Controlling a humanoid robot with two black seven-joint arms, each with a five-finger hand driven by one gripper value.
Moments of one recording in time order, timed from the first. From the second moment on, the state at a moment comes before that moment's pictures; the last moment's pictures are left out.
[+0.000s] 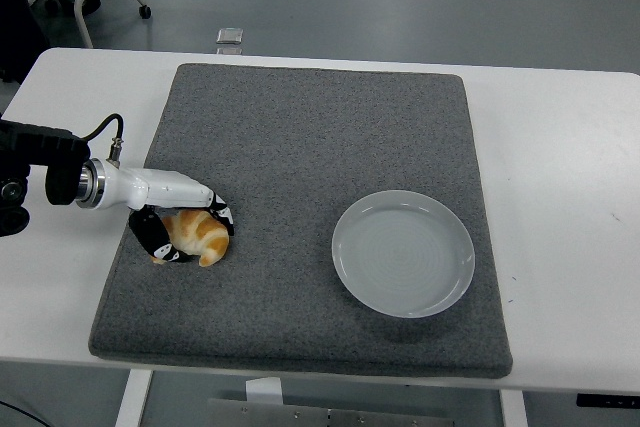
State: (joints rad) left arm -1.27 0.95 0.27 -1.59 1.28 -0.14 -0.15; right arm 0.08 0.00 -0.15 0.14 0.03 -0.02 -0.06
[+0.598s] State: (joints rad) left arm -1.27 0.95 0.27 -1.57 1.36 -0.15 -0.16; right arm 0.08 0.00 -0.15 0.14 0.03 -0.02 -0.06
